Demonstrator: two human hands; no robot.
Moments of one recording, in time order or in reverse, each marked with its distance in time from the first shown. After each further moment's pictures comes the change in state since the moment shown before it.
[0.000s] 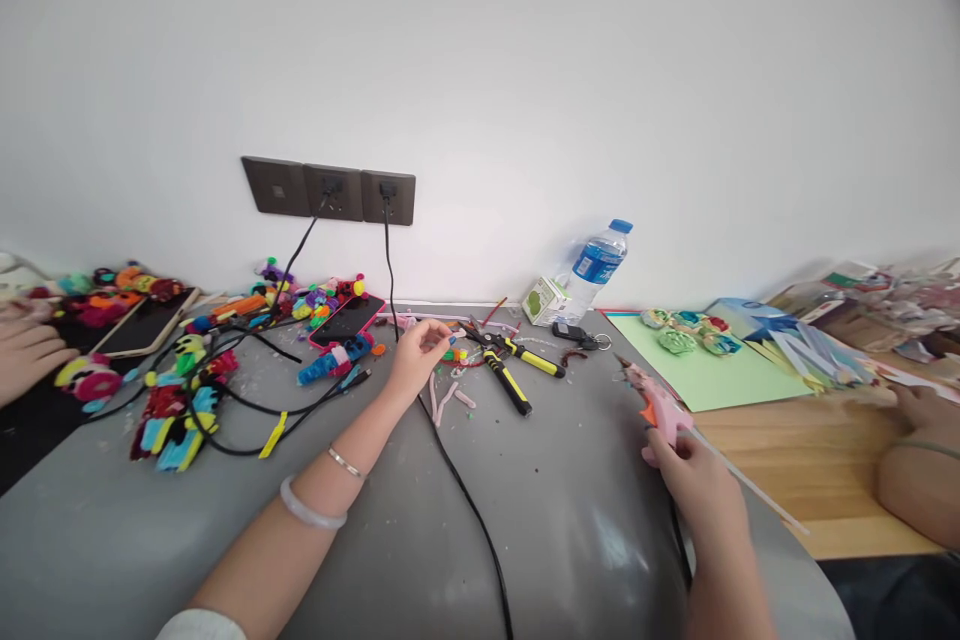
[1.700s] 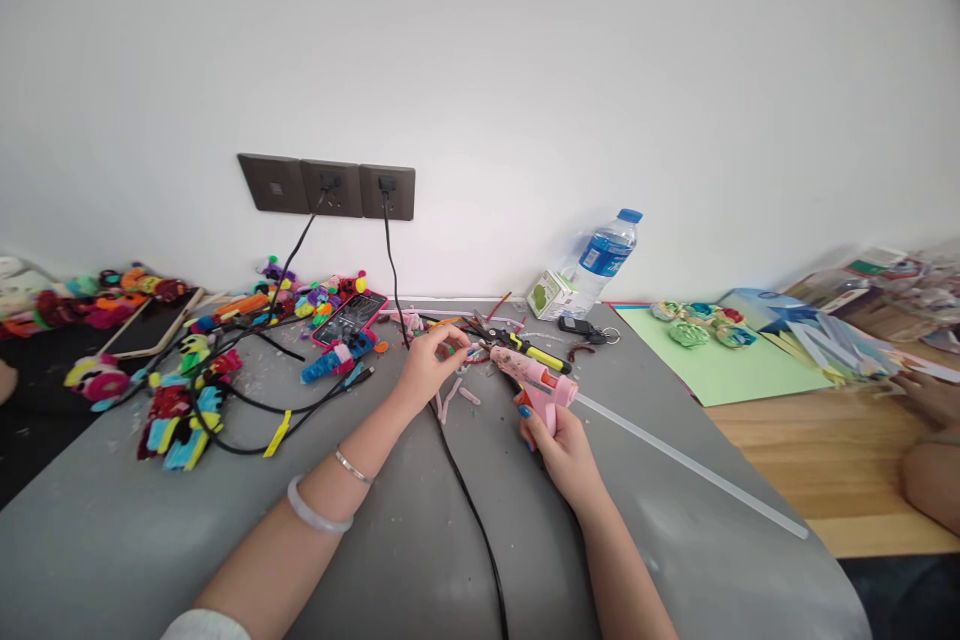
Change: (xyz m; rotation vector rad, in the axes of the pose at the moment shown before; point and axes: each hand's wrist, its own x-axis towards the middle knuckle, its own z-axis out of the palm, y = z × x) left_hand -0.010 0.009 0.007 0.214 -0.148 0.185; right_hand -0.078 -0.075 0.090 0.561 -0.404 -0.646
